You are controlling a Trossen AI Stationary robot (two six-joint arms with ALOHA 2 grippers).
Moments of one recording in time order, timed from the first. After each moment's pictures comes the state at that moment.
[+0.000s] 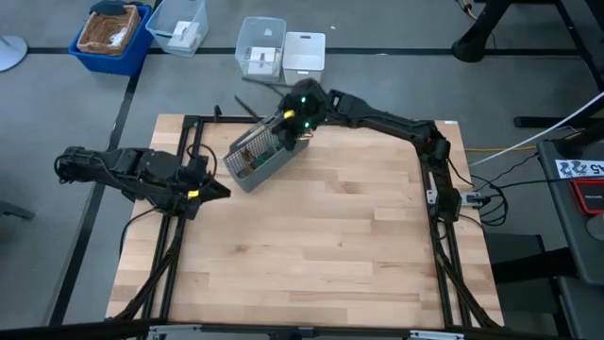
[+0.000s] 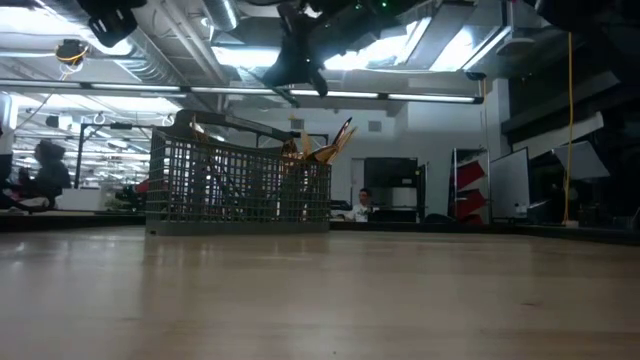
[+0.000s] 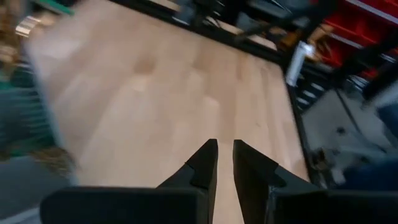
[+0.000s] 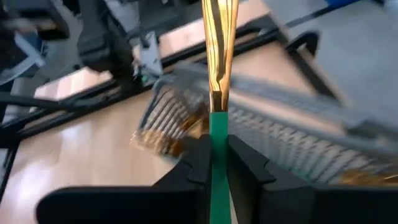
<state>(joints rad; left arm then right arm) -0.18 0.57 0.79 -0.67 -0.13 -0.42 -0.36 2.07 2.08 -0.60 -0.30 0.15</state>
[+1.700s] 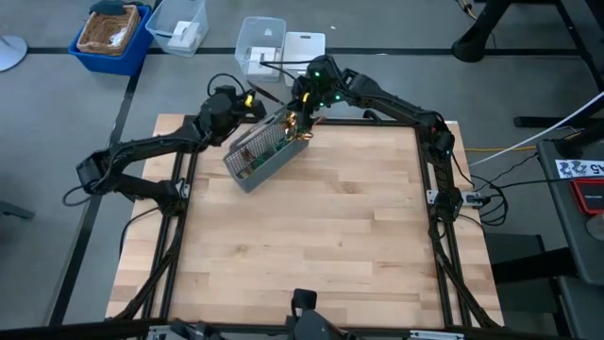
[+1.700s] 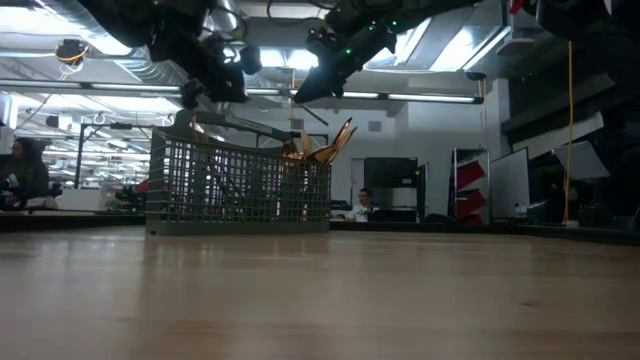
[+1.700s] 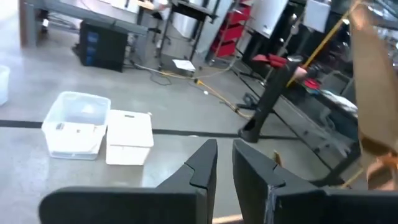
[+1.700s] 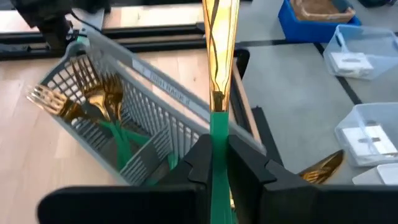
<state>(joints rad) 0.61 1.23 0.79 0.28 -0.54 -0.45 -0.54 2.07 2.10 -0.67 -0.31 -0.29</state>
